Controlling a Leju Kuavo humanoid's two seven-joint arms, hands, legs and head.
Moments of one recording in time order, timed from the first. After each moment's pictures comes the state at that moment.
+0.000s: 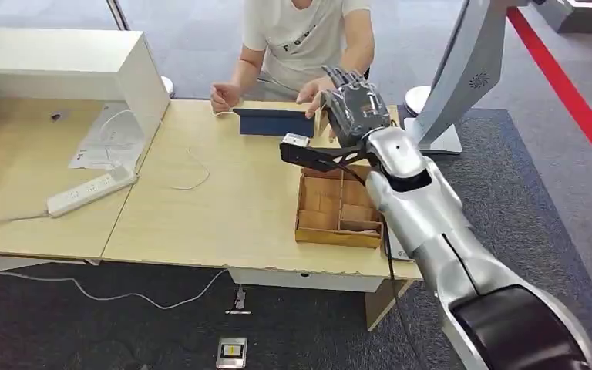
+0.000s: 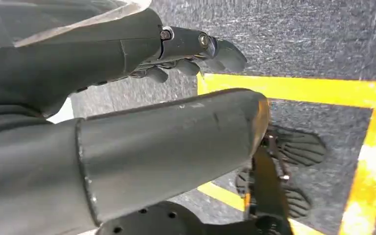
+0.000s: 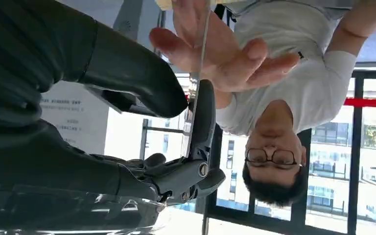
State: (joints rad) left arm -0.11 0.08 0.29 -0.19 0.10 -0.11 0.15; right arm -1.09 0.16 0.50 -0.46 1.33 -0.12 -0.11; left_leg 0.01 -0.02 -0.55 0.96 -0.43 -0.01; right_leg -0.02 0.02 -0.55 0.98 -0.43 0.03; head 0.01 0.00
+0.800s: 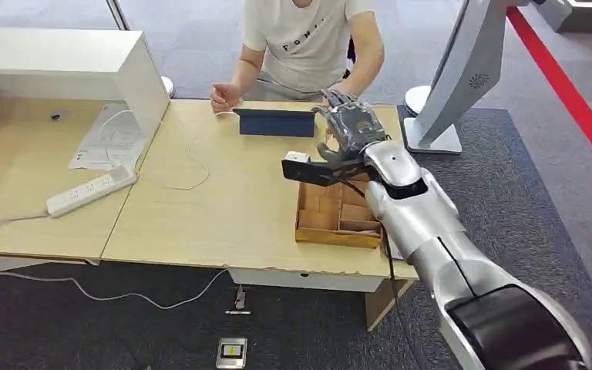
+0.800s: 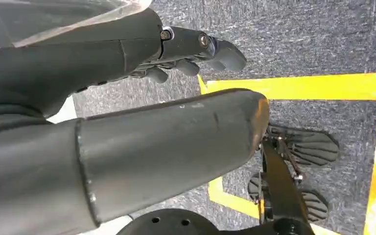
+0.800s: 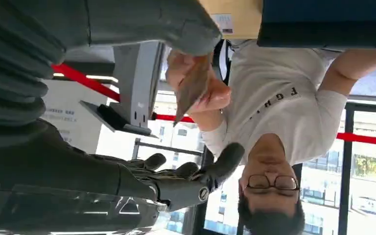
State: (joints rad) left arm -0.11 0.09 0.22 -0.19 0.11 -0.11 0.14; right arm -1.09 0.17 0.50 -0.36 1.32 -0.11 -0.16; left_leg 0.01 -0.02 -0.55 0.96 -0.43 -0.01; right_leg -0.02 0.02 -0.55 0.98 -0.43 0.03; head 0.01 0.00
